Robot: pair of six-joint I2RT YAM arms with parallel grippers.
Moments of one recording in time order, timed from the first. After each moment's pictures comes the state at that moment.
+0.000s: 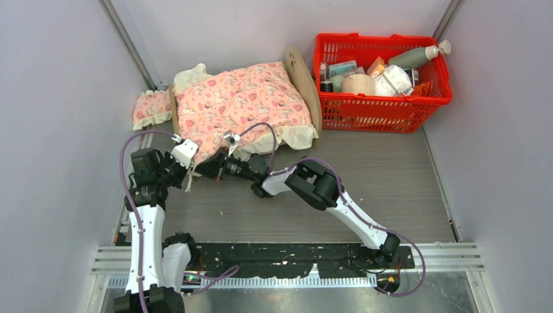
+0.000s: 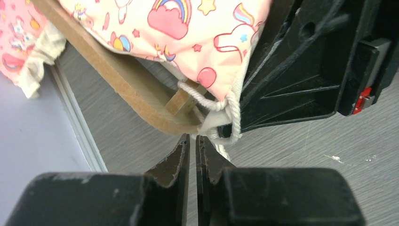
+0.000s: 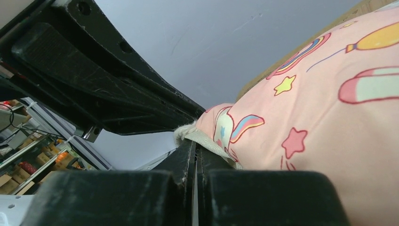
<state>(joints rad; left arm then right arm) 0.24 0.77 0.72 -0.62 0.43 0.71 1.01 2.55 1.58 1.44 -0.41 0.85</state>
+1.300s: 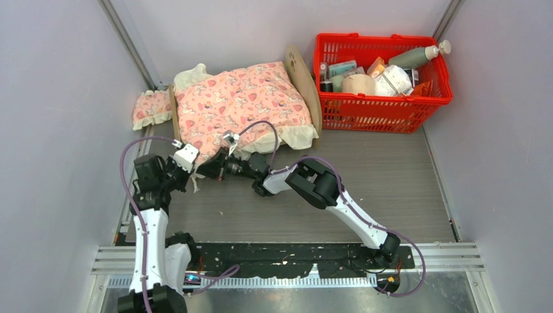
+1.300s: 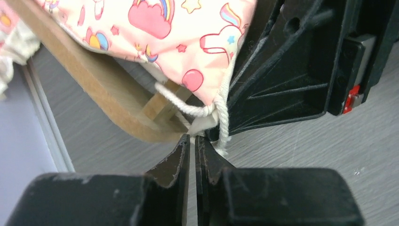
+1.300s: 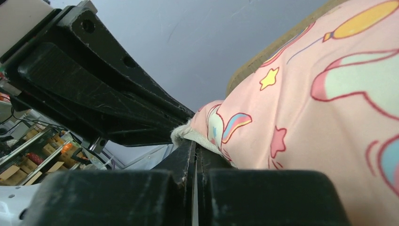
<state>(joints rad) 0.26 0.78 0.64 -0.55 0.54 0.73 1.00 2.55 1.58 1.42 -0.46 0.87</state>
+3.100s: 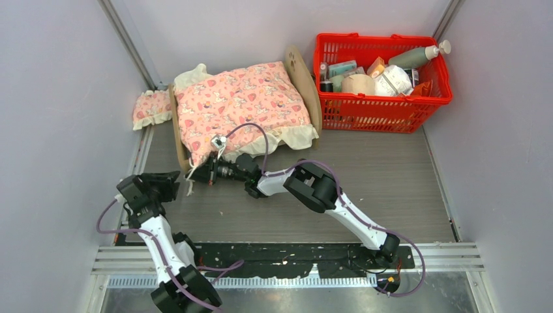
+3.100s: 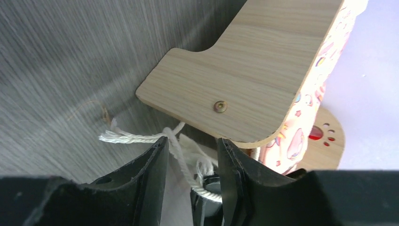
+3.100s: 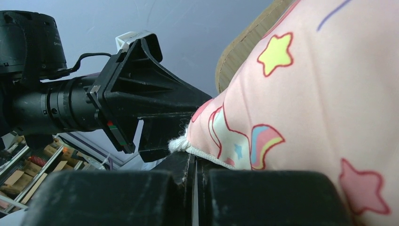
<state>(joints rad) 0.66 0.69 0.40 -0.38 0.44 -1.04 1.05 2.56 1.66 1.17 -0.42 0.86</state>
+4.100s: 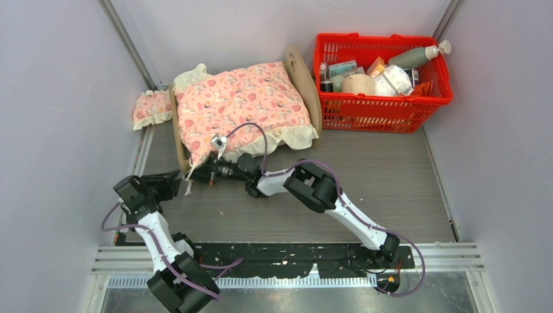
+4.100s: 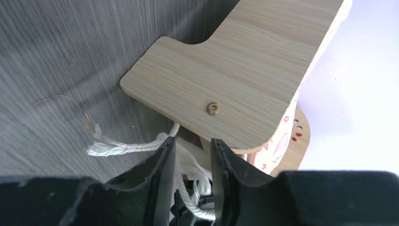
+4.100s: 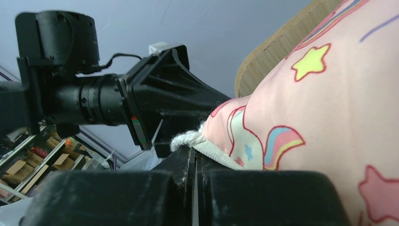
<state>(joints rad) 0.71 0.78 0.34 -0.25 0.58 -1.20 1.05 2.56 1.66 1.22 -0.45 0.85</state>
